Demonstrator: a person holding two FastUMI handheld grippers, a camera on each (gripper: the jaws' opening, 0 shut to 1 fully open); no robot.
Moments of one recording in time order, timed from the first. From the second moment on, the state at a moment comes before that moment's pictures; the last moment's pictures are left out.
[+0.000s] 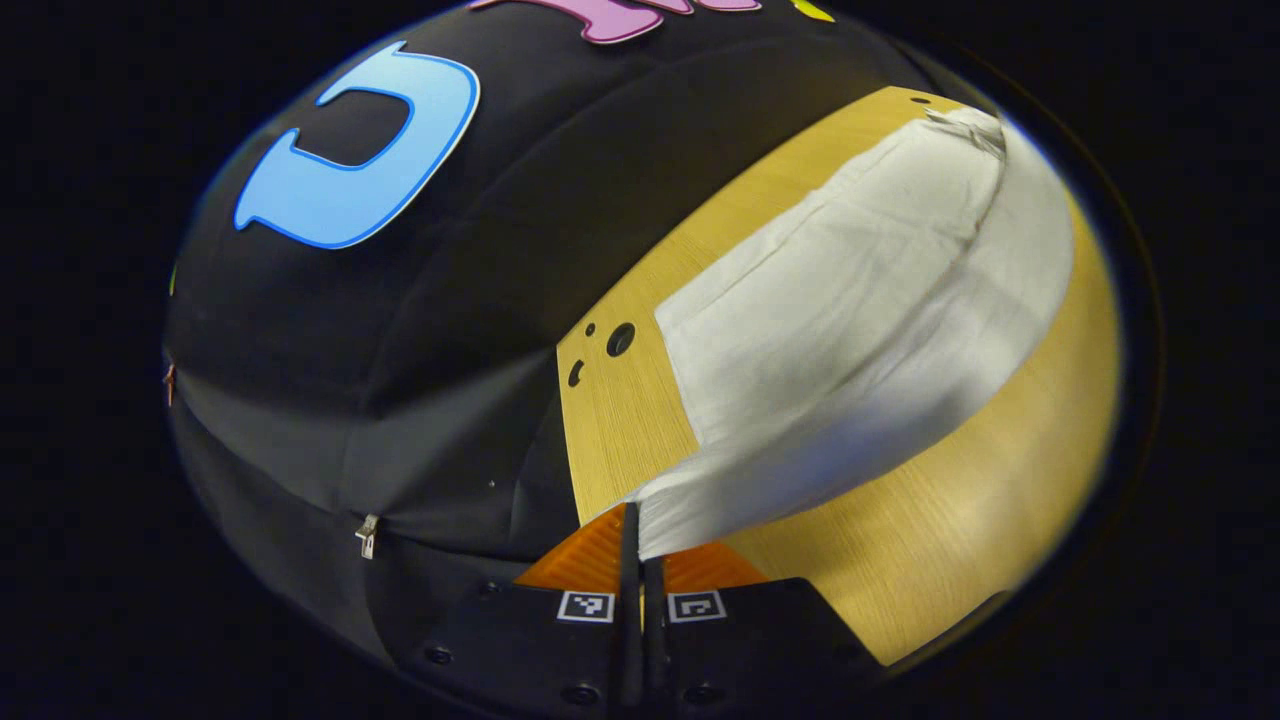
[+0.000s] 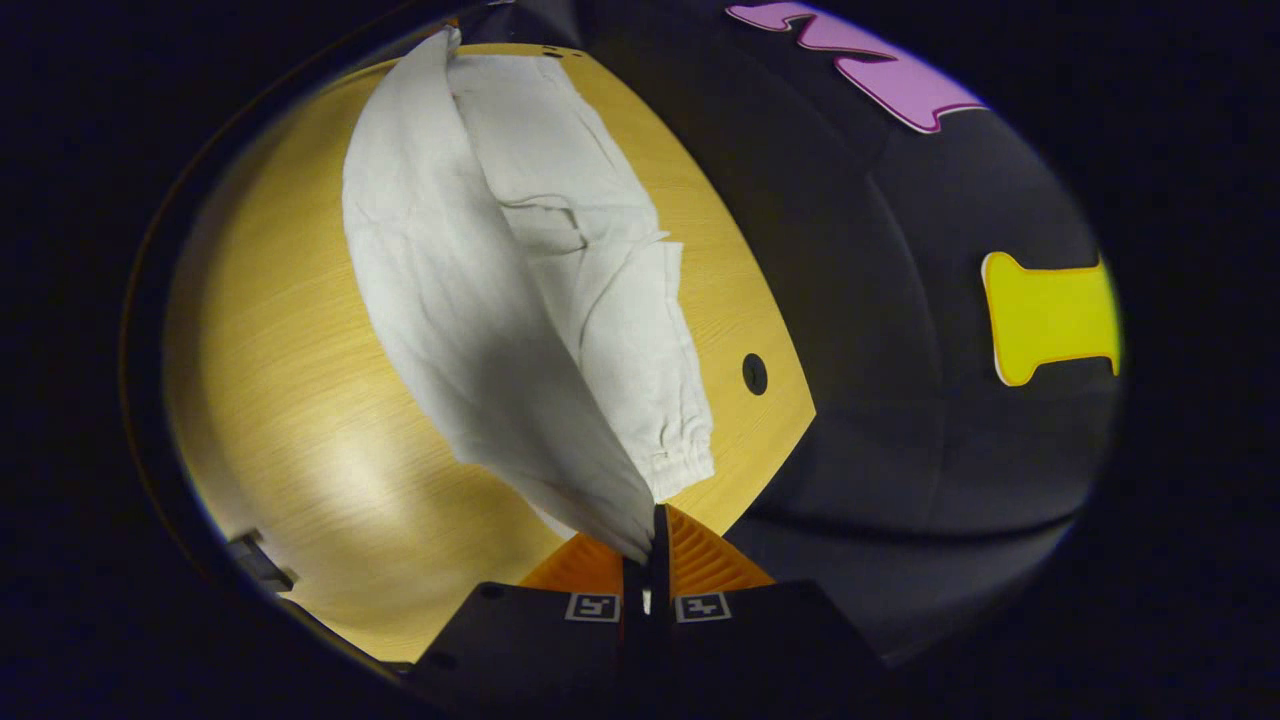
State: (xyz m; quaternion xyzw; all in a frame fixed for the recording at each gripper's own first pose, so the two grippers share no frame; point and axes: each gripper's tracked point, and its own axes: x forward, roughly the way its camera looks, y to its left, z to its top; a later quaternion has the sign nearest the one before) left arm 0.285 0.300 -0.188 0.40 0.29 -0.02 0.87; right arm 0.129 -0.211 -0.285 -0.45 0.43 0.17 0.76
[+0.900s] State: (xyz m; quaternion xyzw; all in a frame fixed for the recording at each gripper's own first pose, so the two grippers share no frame) left arm 0.427 0.283 -0.218 0.28 0.36 -0.02 0.89; right arm 0.281 -0.238 -0.326 -0.21 0.47 -0.01 0.86
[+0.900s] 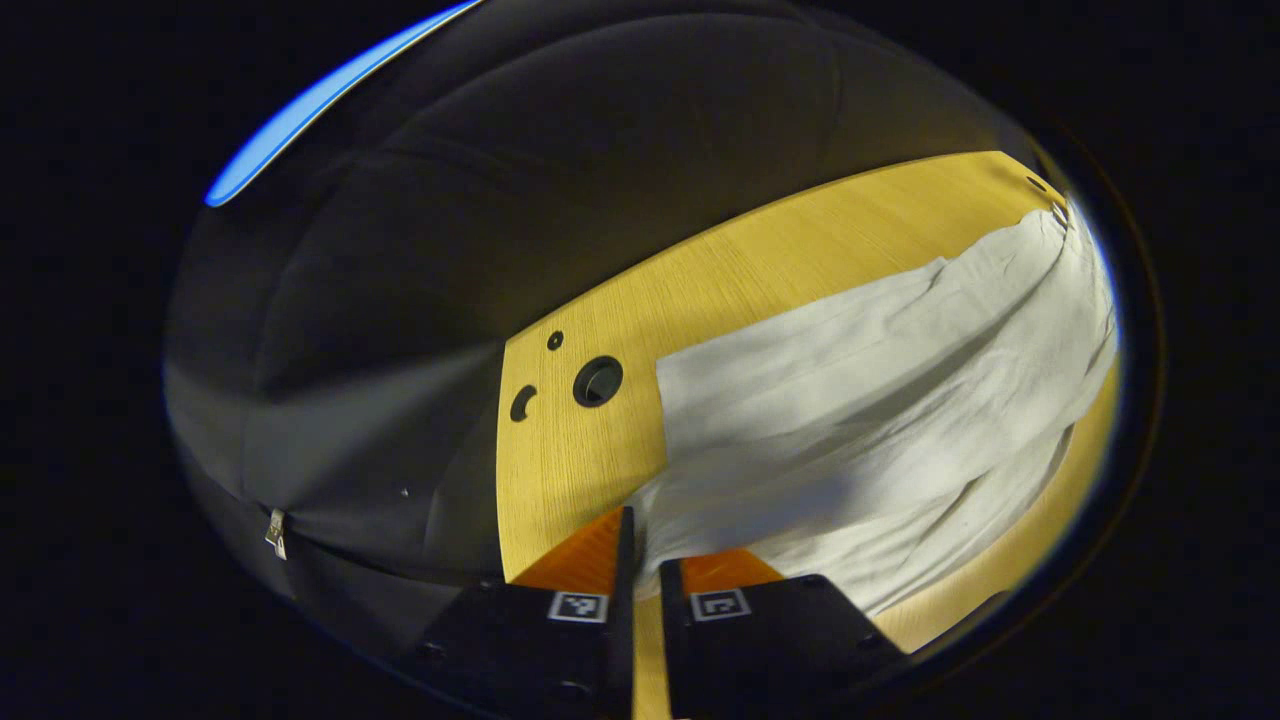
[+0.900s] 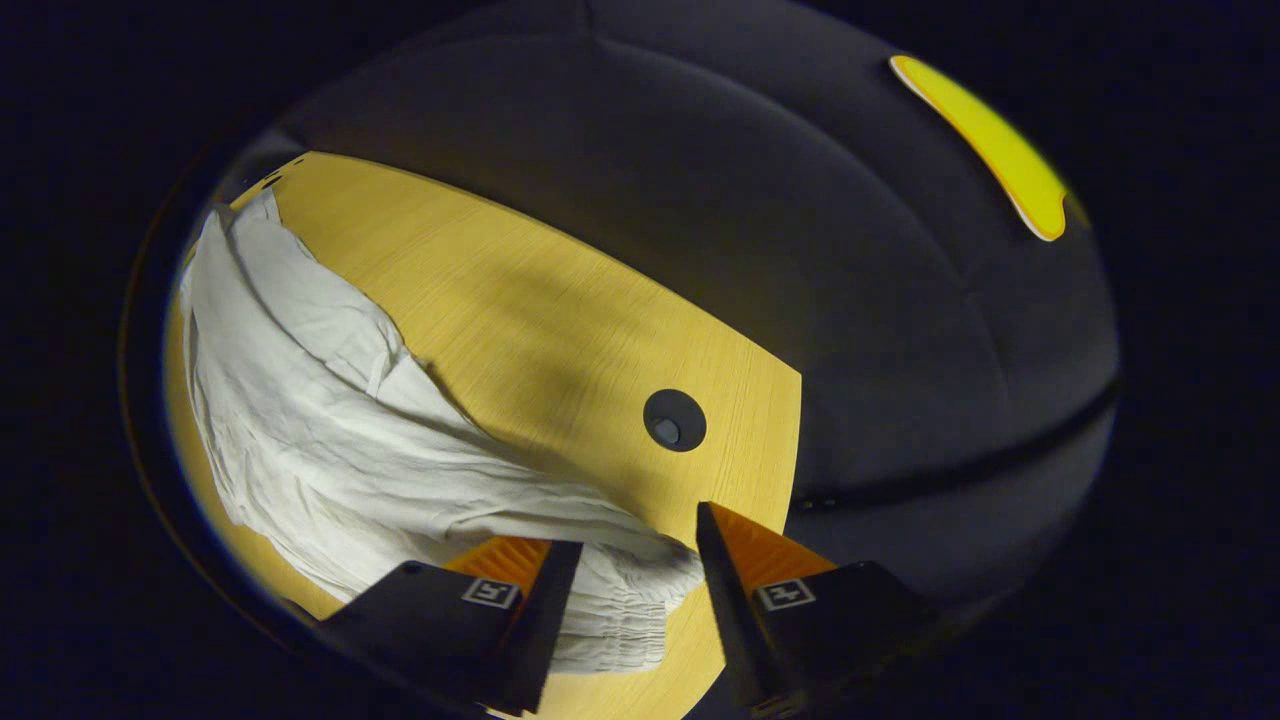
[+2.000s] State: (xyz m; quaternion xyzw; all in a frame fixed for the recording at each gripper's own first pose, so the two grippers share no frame) left arm 0.254 0.257 -0.053 0.02 0.15 0.01 0.99; right arm 0.204 -0.289 -0.187 0.13 0.29 -0.23 0.92
